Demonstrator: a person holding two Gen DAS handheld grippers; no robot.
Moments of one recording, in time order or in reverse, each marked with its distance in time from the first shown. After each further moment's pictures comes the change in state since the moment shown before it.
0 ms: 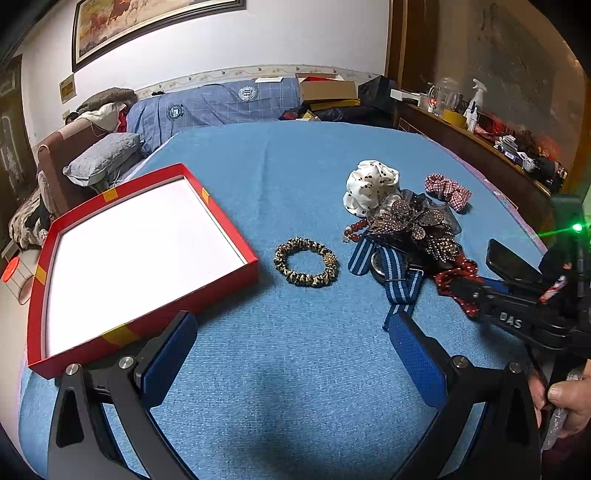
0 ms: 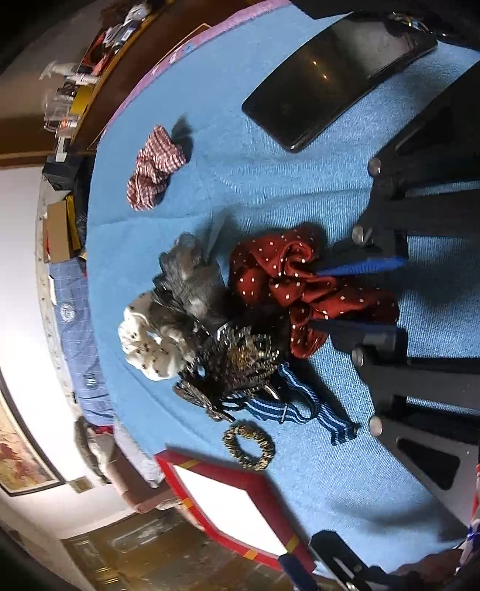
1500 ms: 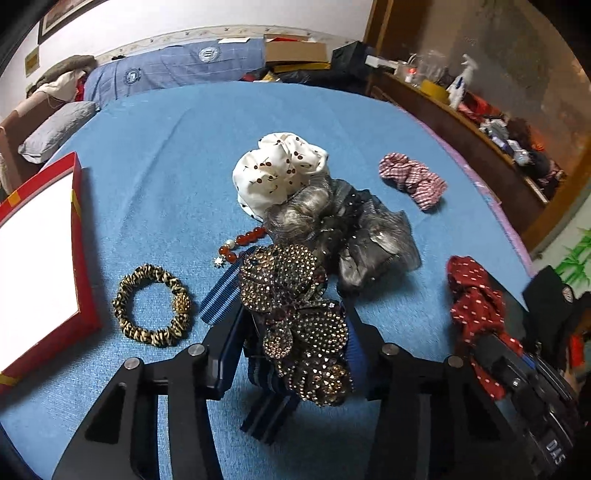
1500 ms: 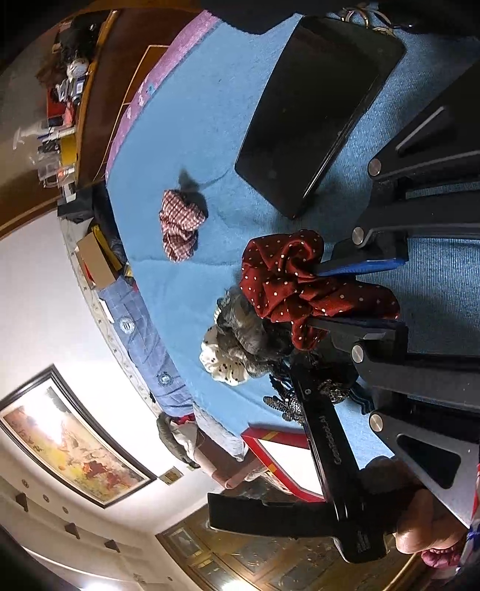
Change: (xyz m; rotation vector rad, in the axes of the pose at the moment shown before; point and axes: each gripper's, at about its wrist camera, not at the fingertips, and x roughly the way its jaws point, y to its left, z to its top) left arm 0.086 -0.086 0.046 -0.022 0.153 -0.144; right arm -0.052 -0.059 -0.024 0.226 -0.213 0.165
